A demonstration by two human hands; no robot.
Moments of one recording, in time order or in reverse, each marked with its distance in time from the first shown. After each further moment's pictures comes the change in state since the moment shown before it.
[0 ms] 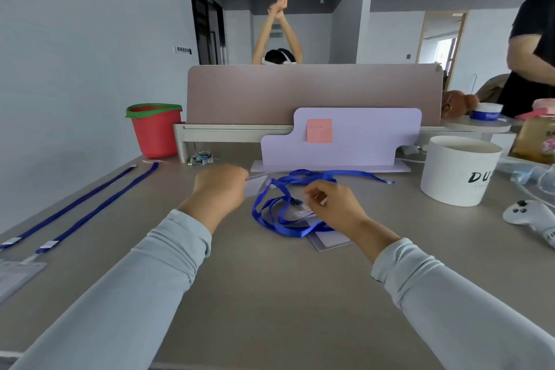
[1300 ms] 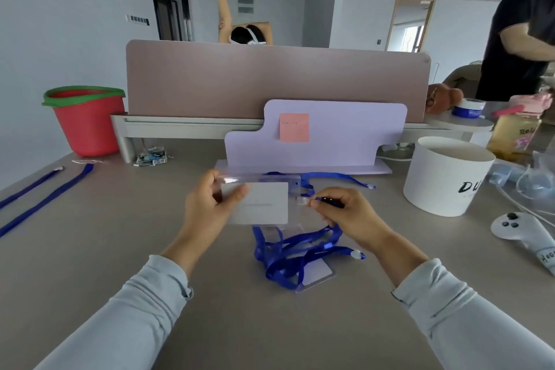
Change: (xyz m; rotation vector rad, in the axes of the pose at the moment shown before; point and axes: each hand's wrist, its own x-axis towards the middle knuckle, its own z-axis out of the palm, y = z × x) left_hand 0.057 0.040 0.083 -1.309 0.300 -0.078; right_hand 0.031 0.053 -0.034 0.462 -0.058 0.135
